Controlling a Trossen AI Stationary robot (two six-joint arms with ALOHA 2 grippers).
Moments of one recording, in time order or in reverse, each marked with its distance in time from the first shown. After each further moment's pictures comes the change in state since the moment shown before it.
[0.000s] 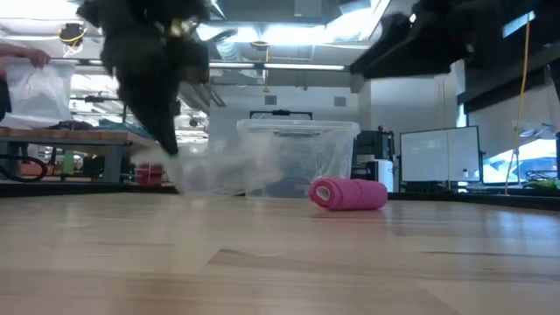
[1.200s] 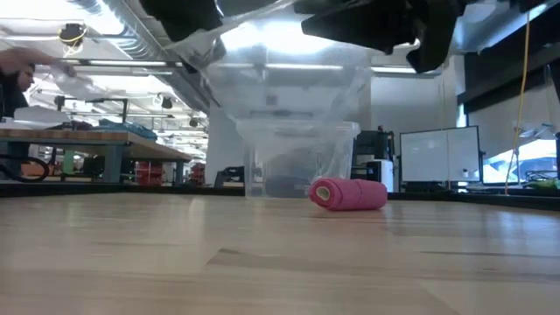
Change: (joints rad) left arm -0.136 0.026 0.202 0.195 0.274 0.003; right arm 0.080 0.282 0.144 0.393 0.065 -0.536
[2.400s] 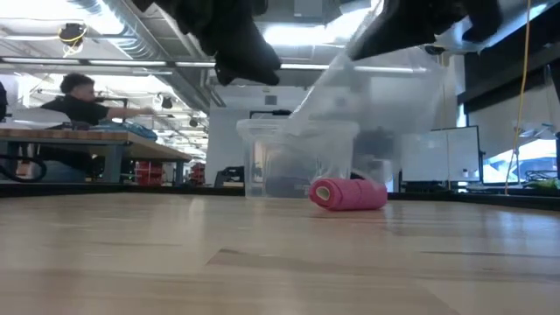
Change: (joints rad) left arm 0.153 0.059 0.000 0.152 -0.233 0.128; right arm 0.046 -0.140 0.138 -0.747 0.190 0.661
